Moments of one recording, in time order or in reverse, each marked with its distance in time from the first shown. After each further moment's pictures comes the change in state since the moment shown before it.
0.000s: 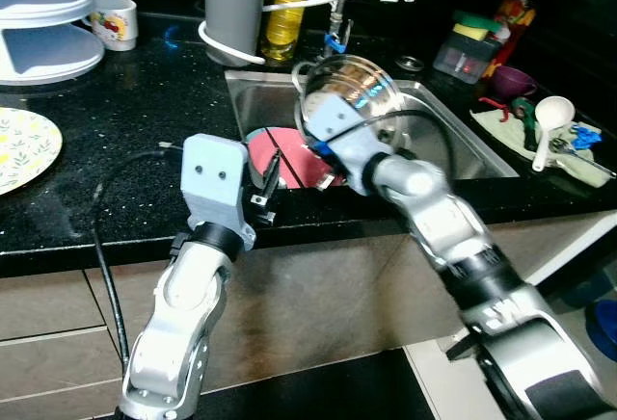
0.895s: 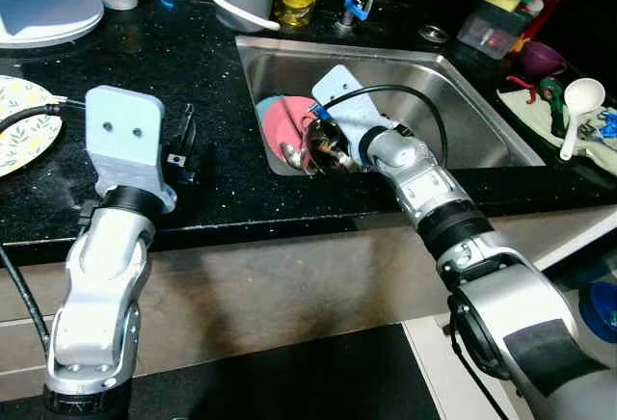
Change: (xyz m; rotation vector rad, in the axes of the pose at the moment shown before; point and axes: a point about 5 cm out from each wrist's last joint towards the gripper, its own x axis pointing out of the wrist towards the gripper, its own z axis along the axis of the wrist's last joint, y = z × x) left arm 0.003 0.066 0.032 0.238 -0.051 0.168; right arm 0.018 -0.031 -0.019 0.056 0.050 -0.210
